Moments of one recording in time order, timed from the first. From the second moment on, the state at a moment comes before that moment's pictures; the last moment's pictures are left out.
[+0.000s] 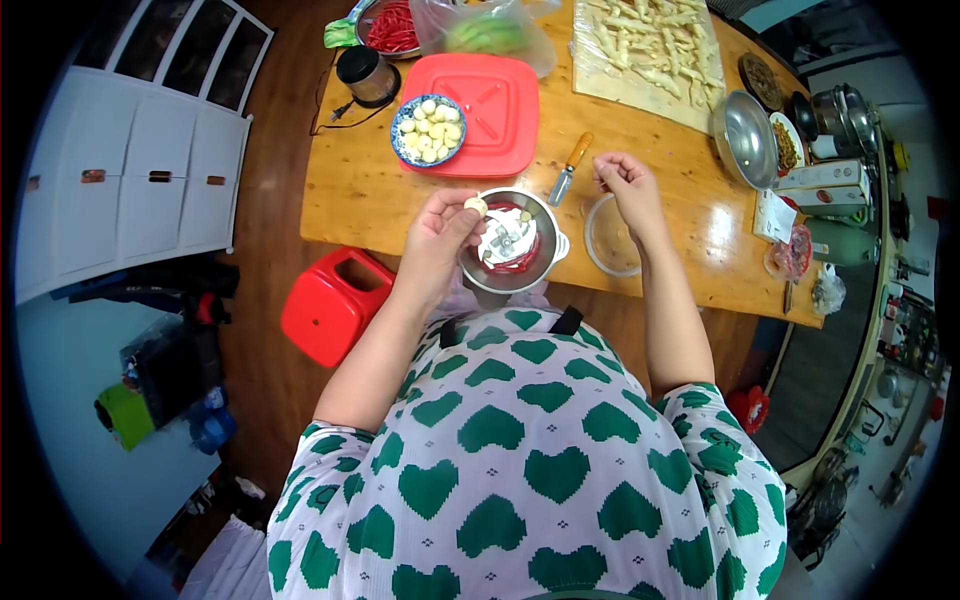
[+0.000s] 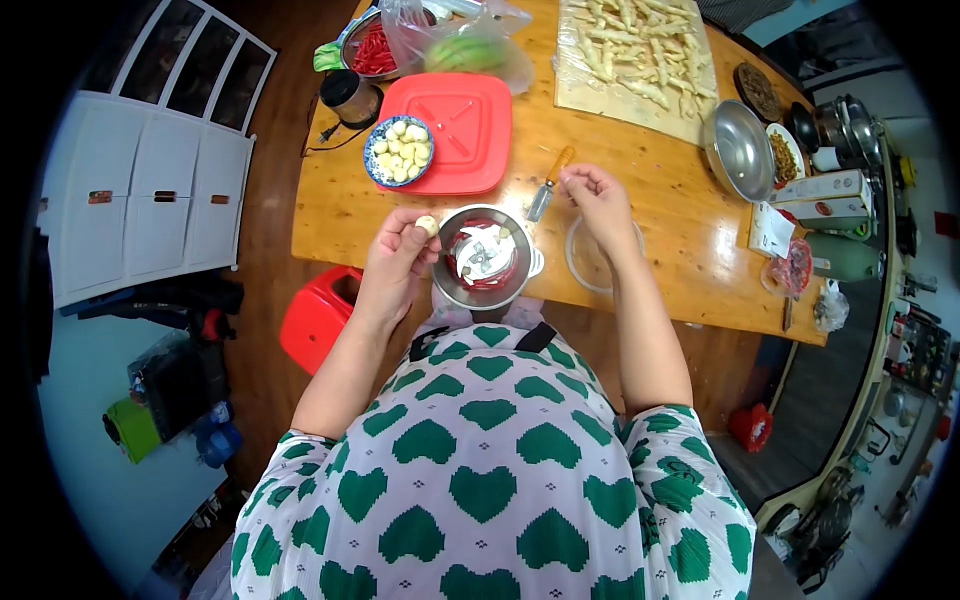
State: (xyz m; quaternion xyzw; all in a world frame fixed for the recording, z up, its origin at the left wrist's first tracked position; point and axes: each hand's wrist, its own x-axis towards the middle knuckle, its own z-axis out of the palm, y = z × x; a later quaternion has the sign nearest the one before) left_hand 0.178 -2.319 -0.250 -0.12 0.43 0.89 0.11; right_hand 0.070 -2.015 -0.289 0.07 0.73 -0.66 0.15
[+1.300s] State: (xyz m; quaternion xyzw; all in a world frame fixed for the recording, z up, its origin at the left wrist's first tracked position) left_hand 0.088 -2.405 -0.343 -0.21 0.59 0.77 0.07; right_hand 0.054 -2.206 -0.293 -0.05 0.82 -0.55 0.13
